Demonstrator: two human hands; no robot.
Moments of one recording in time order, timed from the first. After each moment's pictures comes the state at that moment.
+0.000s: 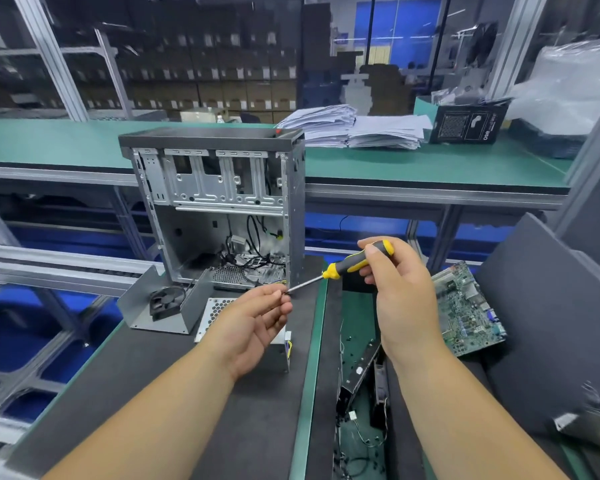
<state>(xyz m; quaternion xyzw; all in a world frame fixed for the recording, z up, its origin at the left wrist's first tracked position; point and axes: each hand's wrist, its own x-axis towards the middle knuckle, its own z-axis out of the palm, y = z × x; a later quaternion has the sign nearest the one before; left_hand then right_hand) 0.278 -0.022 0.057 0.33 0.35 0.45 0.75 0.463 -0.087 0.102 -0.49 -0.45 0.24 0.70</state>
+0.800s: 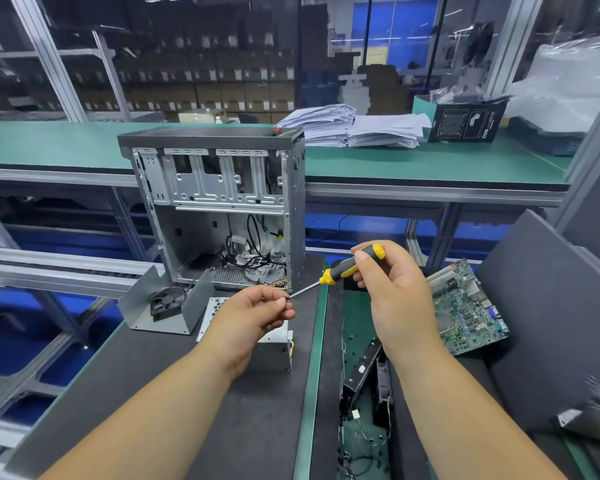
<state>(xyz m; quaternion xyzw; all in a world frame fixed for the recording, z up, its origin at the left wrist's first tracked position) 0.269 -0.022 0.051 0.48 0.40 0.43 0.65 0.456 -0.092 0.100 -0.50 -0.51 0.23 0.66</state>
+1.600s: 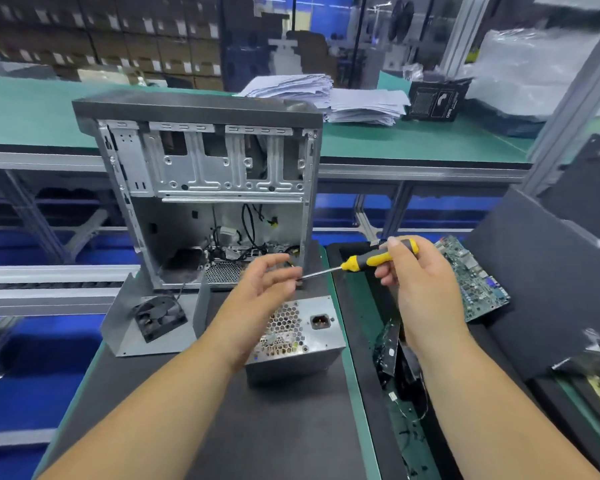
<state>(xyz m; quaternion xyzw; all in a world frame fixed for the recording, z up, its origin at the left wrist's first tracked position) 0.192 0.072 0.038 0.61 0.27 0.35 0.66 0.373 -0.042 0.094 -0.65 -0.37 0.17 0.65</state>
